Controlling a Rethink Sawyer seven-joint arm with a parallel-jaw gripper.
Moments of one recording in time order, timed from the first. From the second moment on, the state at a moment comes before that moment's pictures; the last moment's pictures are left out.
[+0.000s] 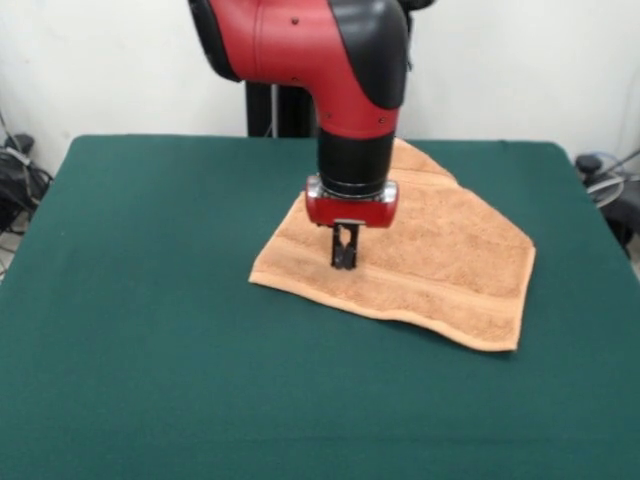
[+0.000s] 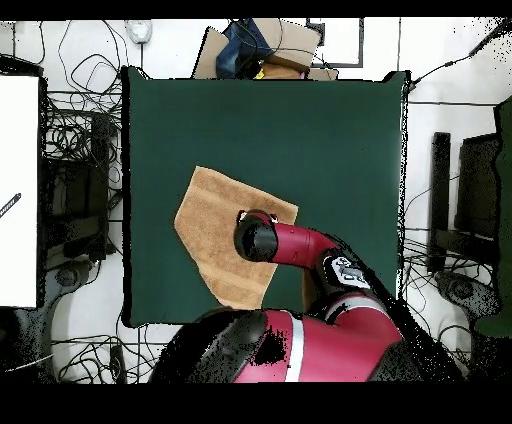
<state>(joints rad) -0.32 -0.42 0.06 1.80 -0.12 0.10 1.63</state>
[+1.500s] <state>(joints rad) -0.38 -0.42 0.06 1.76 -0.20 0.13 1.63</state>
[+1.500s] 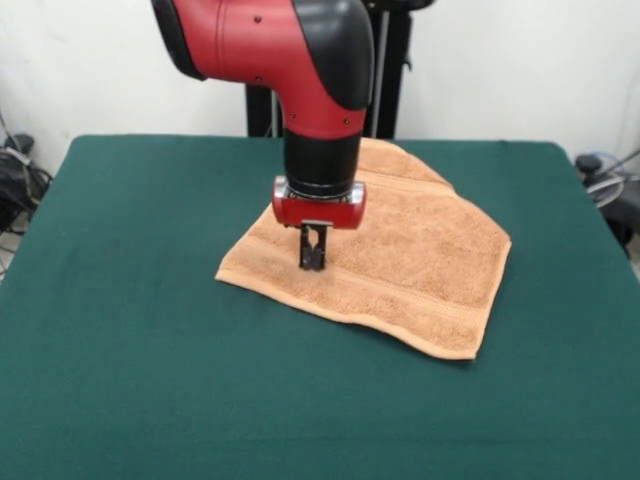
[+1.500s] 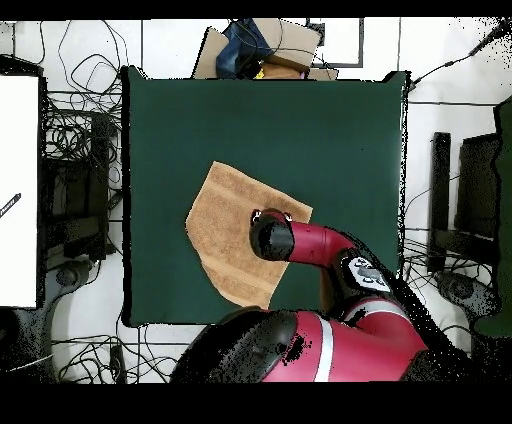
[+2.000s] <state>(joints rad) -0.42 -0.42 0.07 1.74 -0.25 0.16 1.63</state>
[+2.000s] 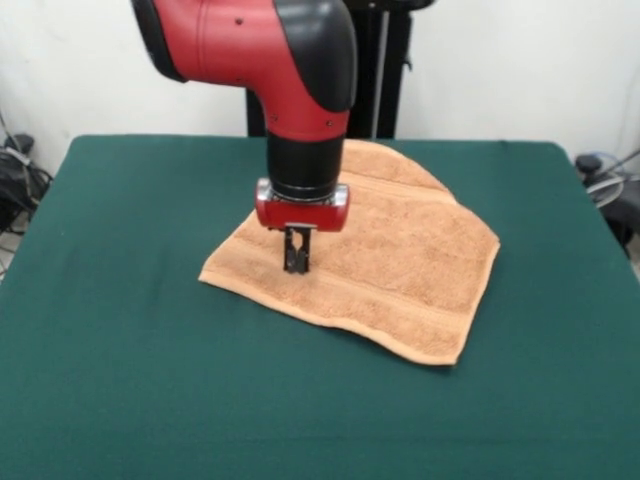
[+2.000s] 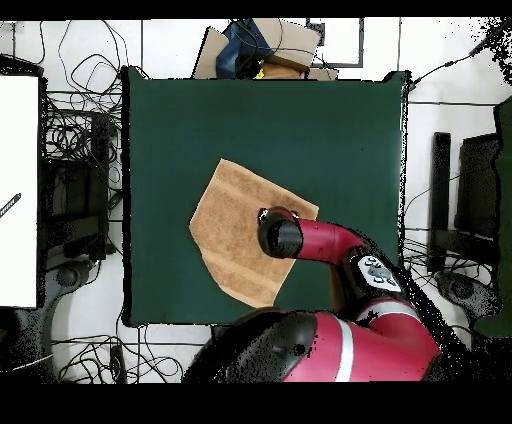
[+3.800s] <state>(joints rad) -0.57 -0.41 0.17 1.65 -0.35 0.28 1.63</state>
